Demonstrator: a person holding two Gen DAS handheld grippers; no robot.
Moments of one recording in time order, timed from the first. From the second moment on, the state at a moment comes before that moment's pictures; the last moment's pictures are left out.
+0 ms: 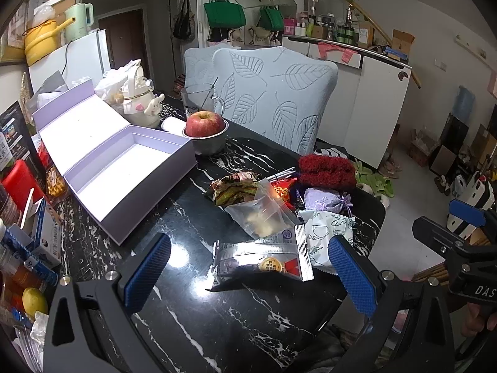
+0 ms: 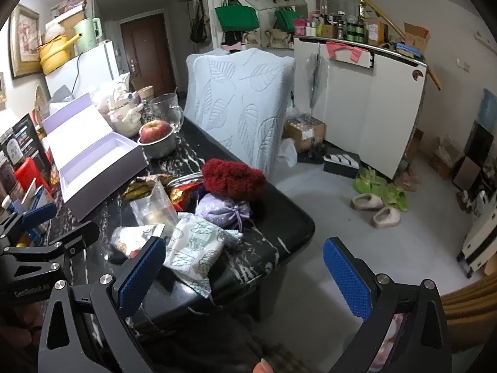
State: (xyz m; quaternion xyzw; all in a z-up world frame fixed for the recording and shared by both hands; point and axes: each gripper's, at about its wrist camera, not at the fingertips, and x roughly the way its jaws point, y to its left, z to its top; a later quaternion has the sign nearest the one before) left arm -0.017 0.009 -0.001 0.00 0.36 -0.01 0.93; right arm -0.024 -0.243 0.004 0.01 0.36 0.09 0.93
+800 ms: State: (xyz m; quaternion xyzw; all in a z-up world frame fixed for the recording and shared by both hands) left arm -0.027 0.033 -0.031 -0.05 0.40 -0.04 0.91; right arm -0.034 -0.230 -0.024 0.03 0.38 0.14 0.91
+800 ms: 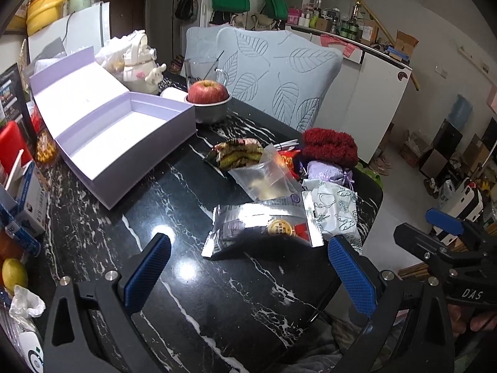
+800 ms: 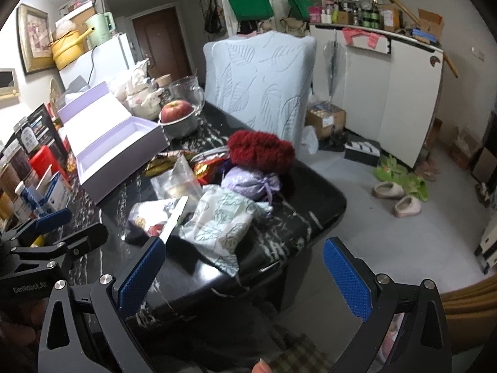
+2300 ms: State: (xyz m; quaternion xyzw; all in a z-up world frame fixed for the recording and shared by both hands) left arm 0.063 0.004 -0.096 0.14 0.44 -0.26 0.85; right arm 0.033 -0.228 -0.078 0.03 0.46 0.18 0.87
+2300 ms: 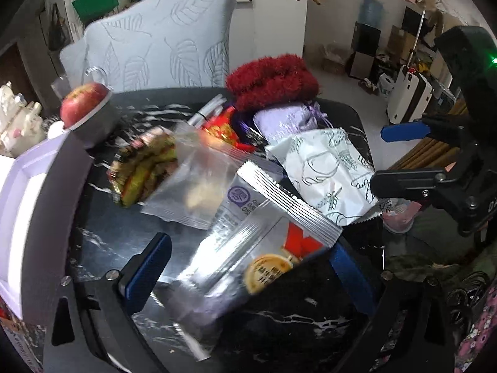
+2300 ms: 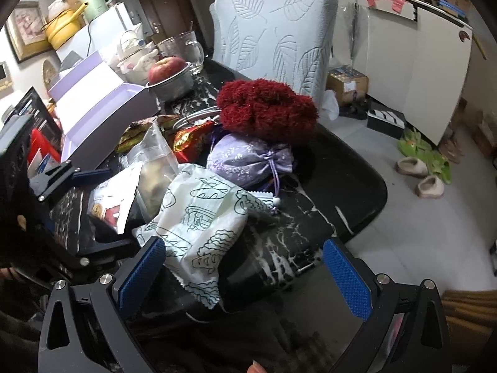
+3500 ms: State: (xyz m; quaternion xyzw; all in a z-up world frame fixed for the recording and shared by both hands) left arm 0.044 0.032 -0.107 0.03 0.48 -0.08 0.87; right arm 0.042 -0.186 -0.091 0.03 0.46 0.23 0.86
